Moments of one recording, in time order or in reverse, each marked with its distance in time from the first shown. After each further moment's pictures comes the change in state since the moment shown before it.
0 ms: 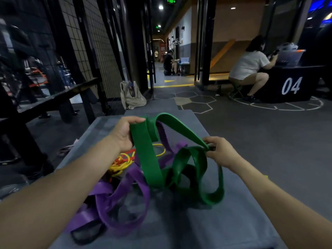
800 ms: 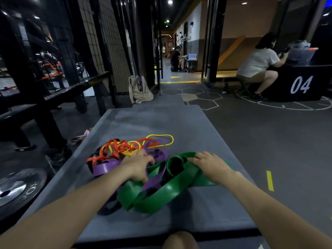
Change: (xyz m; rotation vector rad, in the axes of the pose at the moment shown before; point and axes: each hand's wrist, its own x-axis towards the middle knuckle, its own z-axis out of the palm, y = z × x) left_hand -0.060 -0.089 -0.038 1.822 -0.111 0.011; right_hand -0.048 -0.006 0.061 -0.950 -0.321 -0.314
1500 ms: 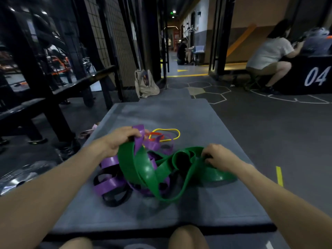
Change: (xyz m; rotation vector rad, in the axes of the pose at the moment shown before) left_hand -0.010 -0.052 -0.044 -1.485 0.031 -0.030; right_hand 0.011 0.012 -0.006 0.348 0.004 0.121
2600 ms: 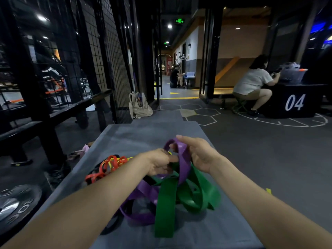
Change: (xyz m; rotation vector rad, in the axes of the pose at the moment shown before) left_hand 0.019 0.026 0.111 0.135 -0.178 -0.072; right_hand -0.008 -0.081 -0.087 1.670 0.033 0.142
